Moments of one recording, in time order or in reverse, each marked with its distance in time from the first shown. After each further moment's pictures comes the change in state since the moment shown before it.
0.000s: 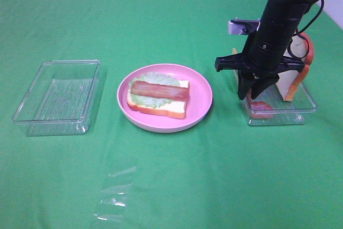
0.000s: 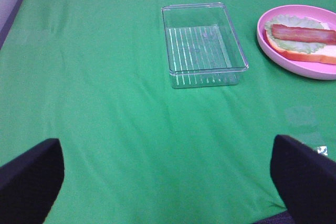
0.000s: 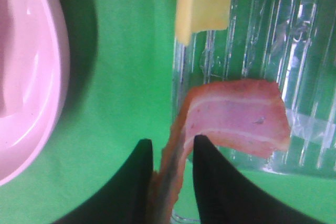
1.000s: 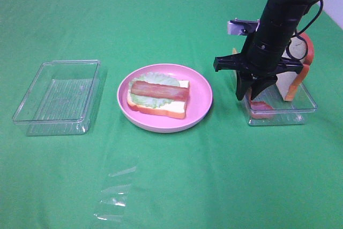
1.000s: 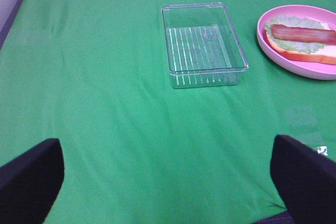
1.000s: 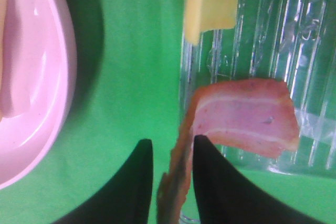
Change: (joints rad) left arm 0.000 0.000 -0.001 0.000 0.000 0.000; right arm 0.000 0.006 0.000 0.018 -0.001 0.000
